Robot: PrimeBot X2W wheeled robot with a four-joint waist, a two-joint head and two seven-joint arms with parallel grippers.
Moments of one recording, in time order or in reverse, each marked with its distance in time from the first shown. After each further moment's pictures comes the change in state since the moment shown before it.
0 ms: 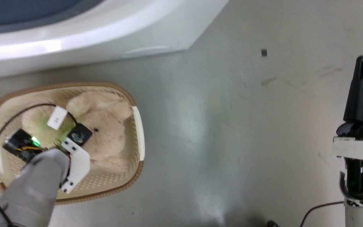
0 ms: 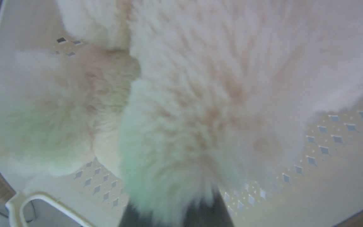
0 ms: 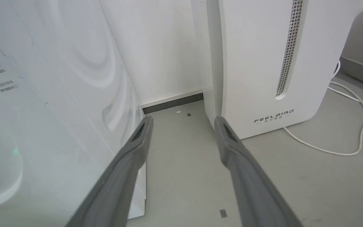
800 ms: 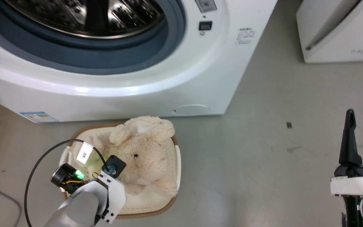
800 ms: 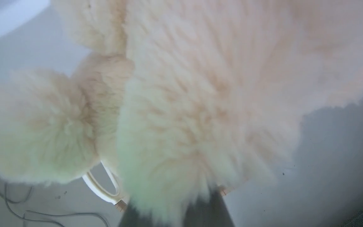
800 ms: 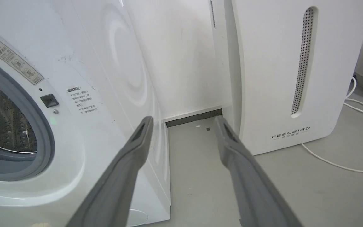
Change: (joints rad) left arm 0.164 -0.159 -0.008 -0.001 -0.141 -0.019 -0.185; right arm 0.191 0.000 -0.053 0.066 -0.072 0.000 0.000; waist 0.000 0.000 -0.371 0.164
